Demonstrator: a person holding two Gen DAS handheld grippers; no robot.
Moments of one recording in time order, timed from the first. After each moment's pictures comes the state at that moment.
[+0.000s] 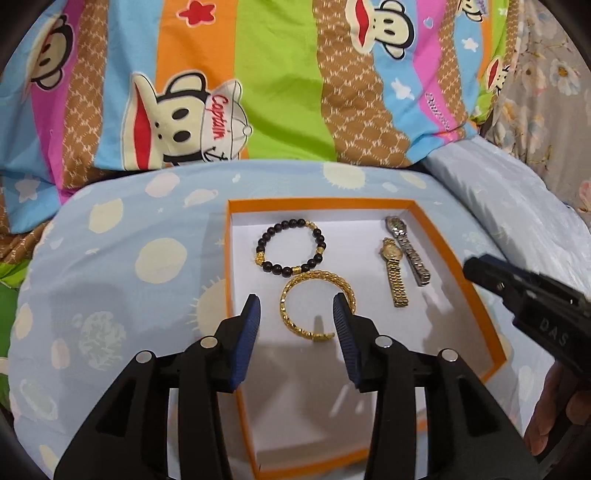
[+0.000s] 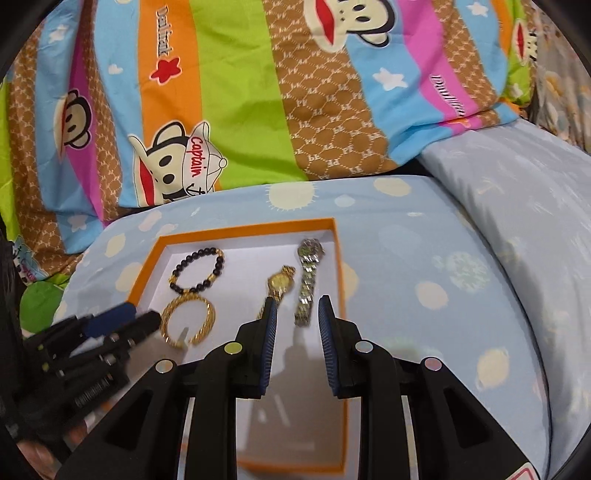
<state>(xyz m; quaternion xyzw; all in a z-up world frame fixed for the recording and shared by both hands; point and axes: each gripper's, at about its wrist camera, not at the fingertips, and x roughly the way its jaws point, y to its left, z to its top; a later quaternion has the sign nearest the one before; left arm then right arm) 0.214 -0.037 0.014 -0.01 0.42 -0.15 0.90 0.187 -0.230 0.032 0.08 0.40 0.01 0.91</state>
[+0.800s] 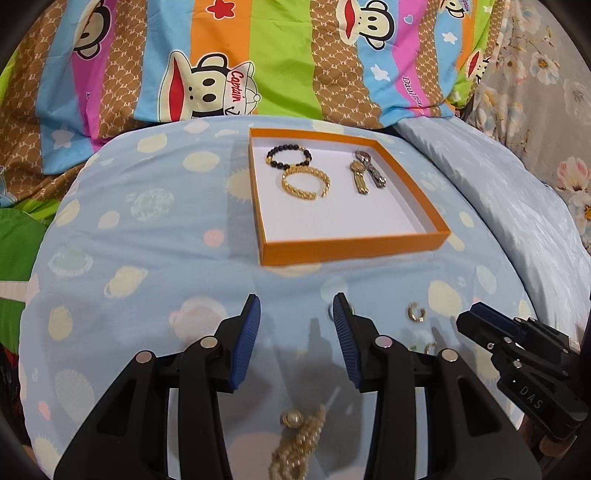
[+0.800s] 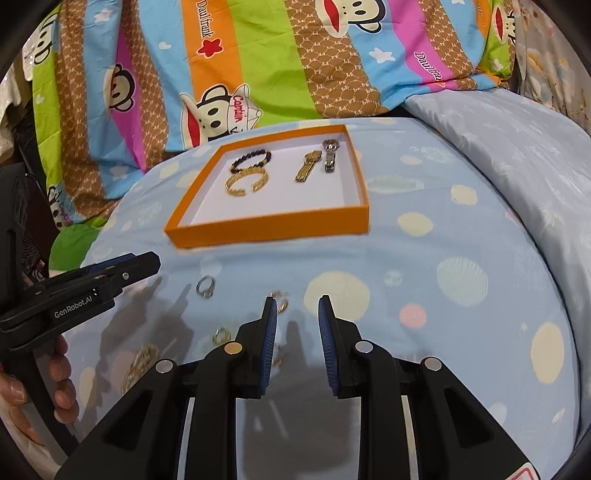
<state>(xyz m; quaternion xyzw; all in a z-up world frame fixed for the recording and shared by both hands) 0.074 -0.003 0.018 -0.02 0.45 -0.16 0.88 0.020 -0.189 0.011 0.07 0.43 0.03 0.90</state>
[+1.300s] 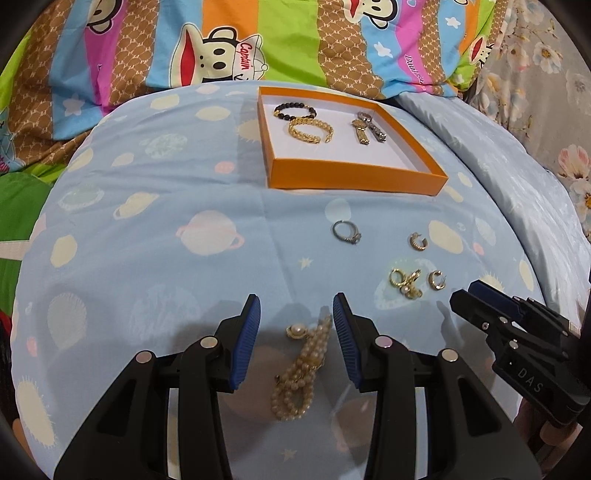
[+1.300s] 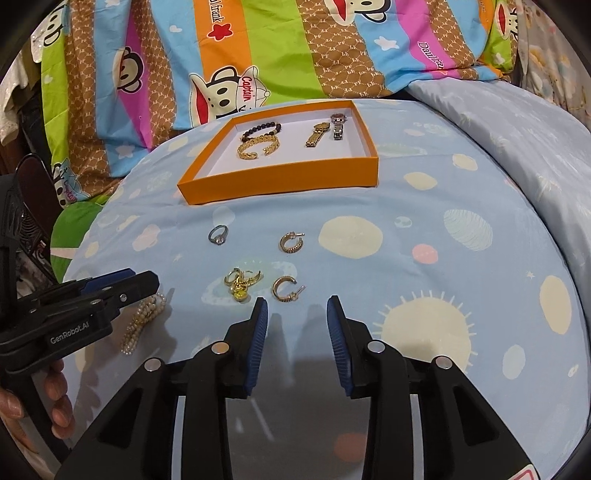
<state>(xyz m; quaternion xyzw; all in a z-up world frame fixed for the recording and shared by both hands) 0.030 0.009 -0.004 -0.02 0.48 -0.15 0.86 -0.005 -0.178 -0.005 0.07 0.45 0.04 0.89</state>
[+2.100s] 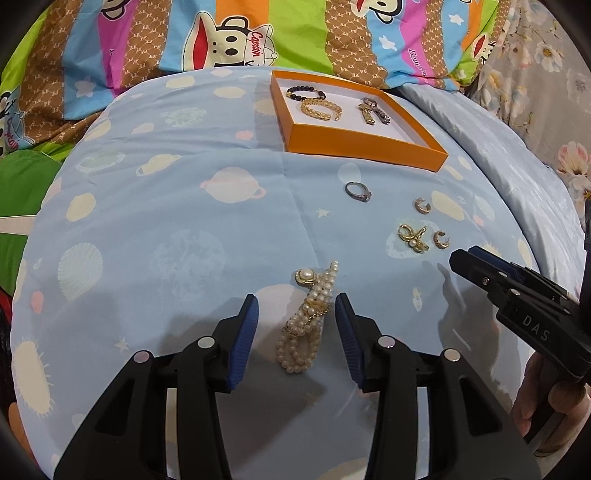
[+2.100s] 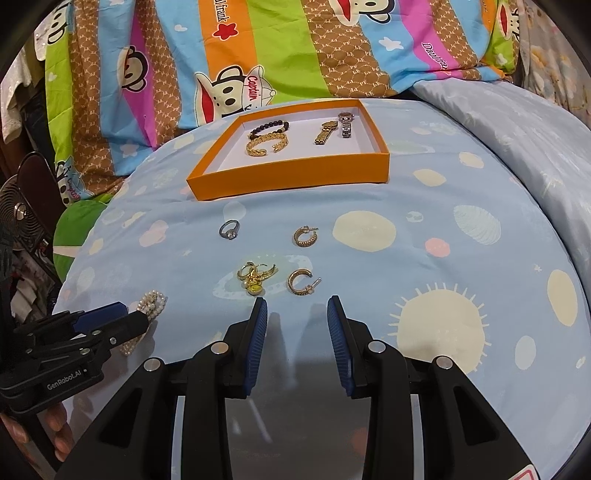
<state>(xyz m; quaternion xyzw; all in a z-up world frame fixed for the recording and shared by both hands) 0.002 0.027 -0.011 -0.03 0.49 -0.15 0.86 -0.009 -0.171 -0.005 0.07 0.44 0.04 0.89</state>
